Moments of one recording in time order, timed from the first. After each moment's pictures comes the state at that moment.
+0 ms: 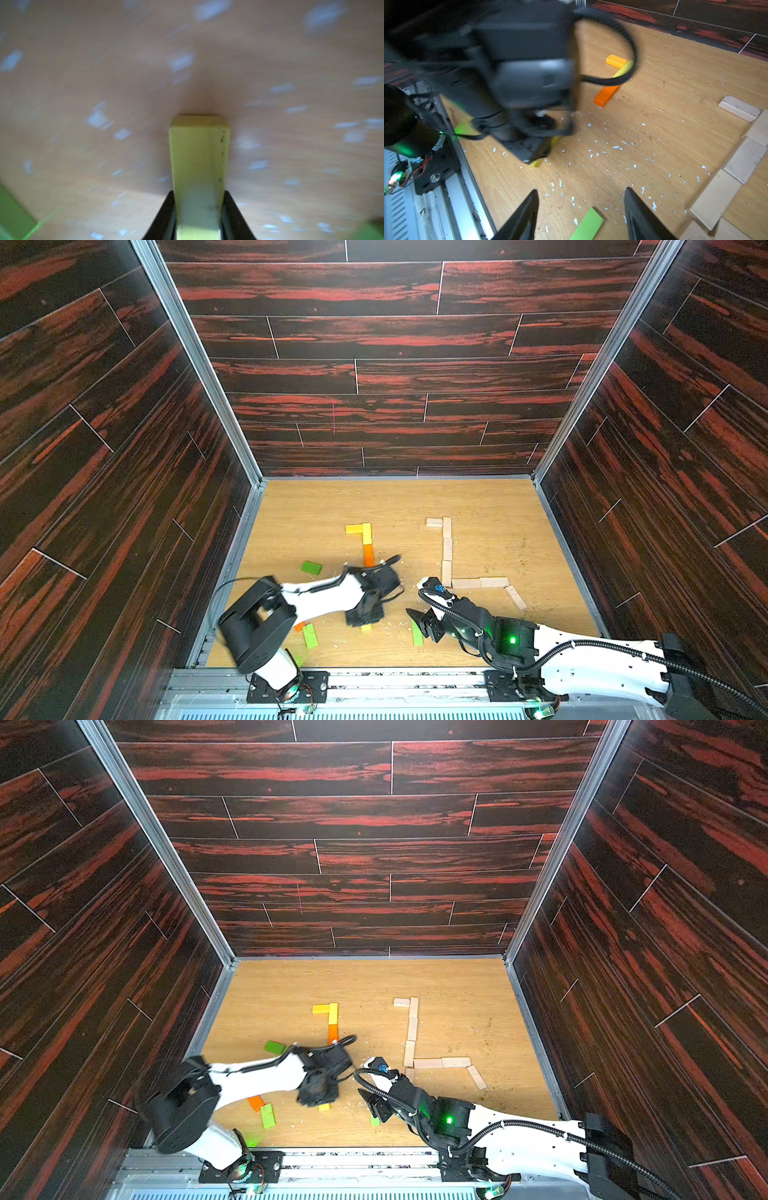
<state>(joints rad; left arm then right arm) -0.87 1.65 0.94 -0.81 -0.04 -1.04 1.28 0.95 0.48 -0.03 0.34 0.28</state>
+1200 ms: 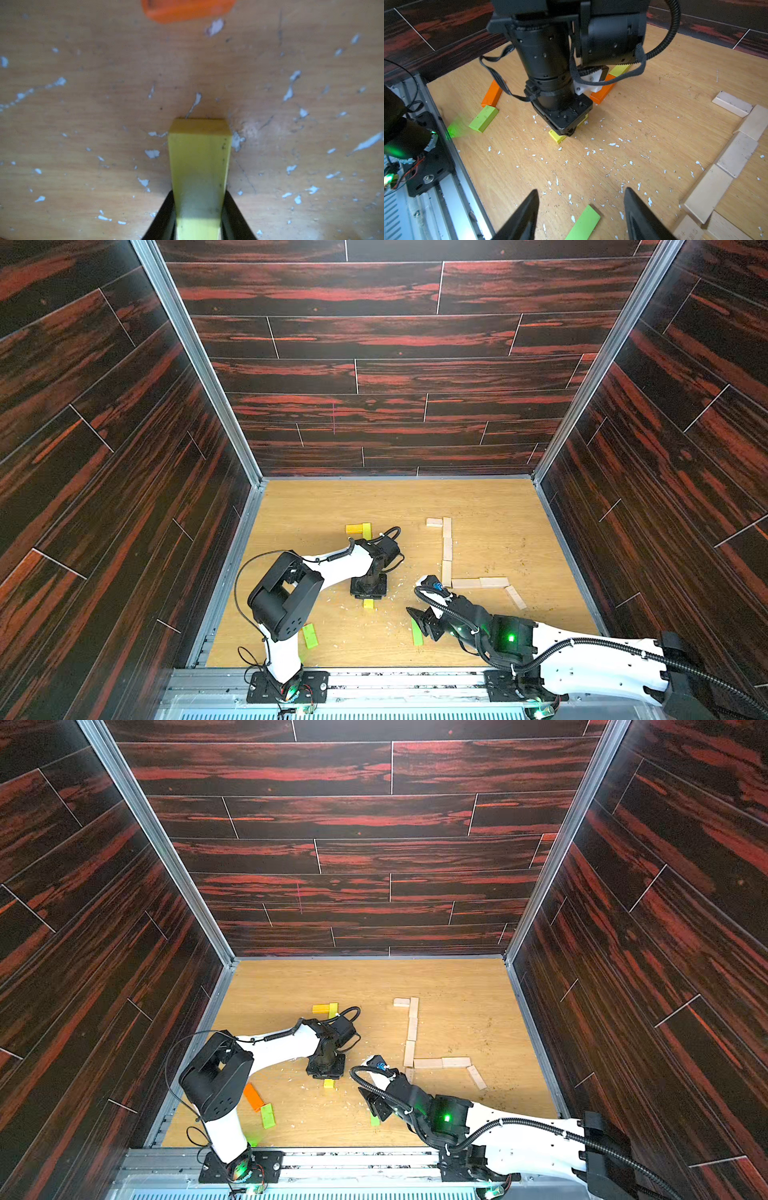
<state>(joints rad) -0.69 1.84 1.15 -0.87 0.01 -0.69 1.28 0.97 0.52 -0.08 0.36 0.29</state>
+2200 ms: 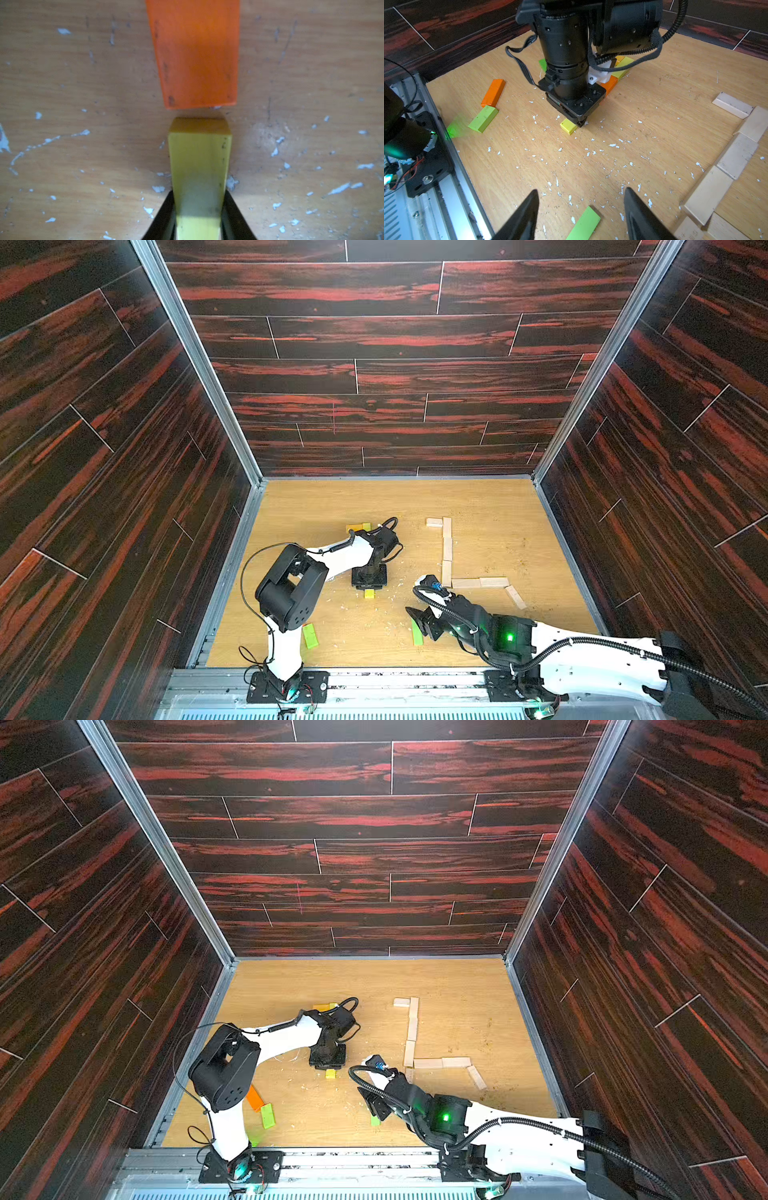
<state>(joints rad) -0.63 1.91 1.24 -0.89 0.00 -0.69 1.28 0.98 0.53 -0.08 0.36 0.29</state>
